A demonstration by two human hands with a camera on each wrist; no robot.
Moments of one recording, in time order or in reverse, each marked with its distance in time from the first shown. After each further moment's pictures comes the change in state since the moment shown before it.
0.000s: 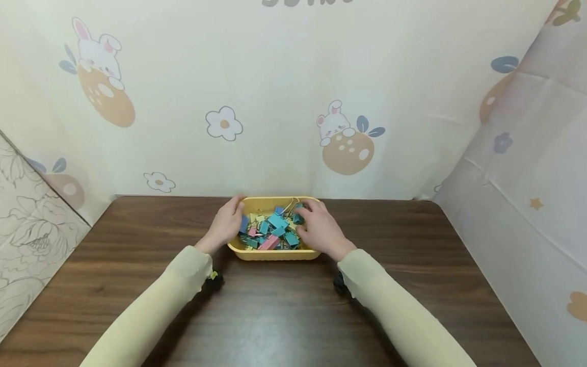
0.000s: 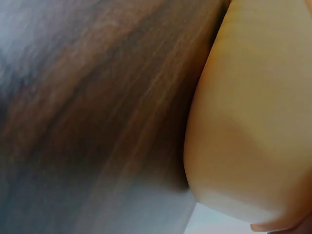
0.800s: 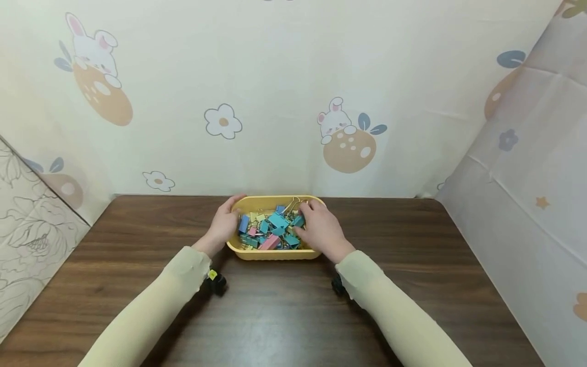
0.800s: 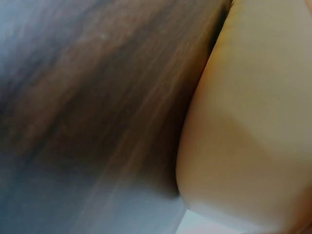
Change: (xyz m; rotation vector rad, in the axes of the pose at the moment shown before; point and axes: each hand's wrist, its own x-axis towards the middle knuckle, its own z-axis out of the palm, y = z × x) left_hand 0.004 -0.011 0.005 -0.454 -0.023 -0.175; right_hand 0.003 -0.009 0.001 -0.057 -0.001 0.117
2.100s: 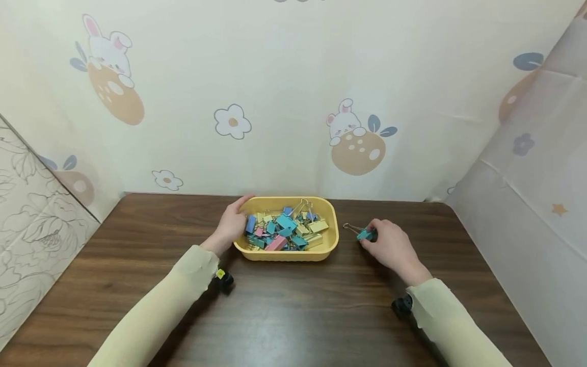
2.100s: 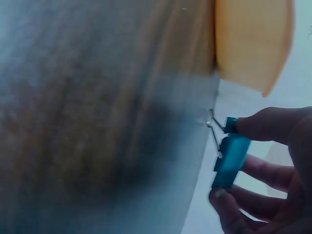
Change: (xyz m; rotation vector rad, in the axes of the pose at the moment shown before) left_hand -0.001 0.005 0.001 0.068 0.003 -0.021; right_hand -0.069 0.105 -0.040 0.083 -0.003 0.148
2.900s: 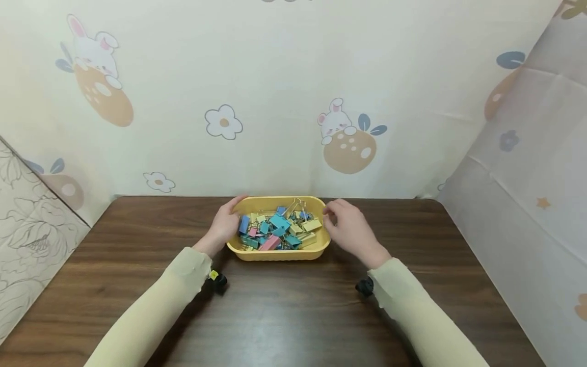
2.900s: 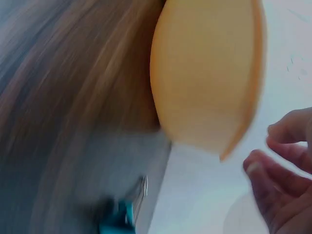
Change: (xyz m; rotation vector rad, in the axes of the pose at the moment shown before) left_hand 0.001 -0.001 -0.001 -0.005 -0.024 0.022; right_hand 0.030 -0.067 0.007 0.086 0.185 -0.252
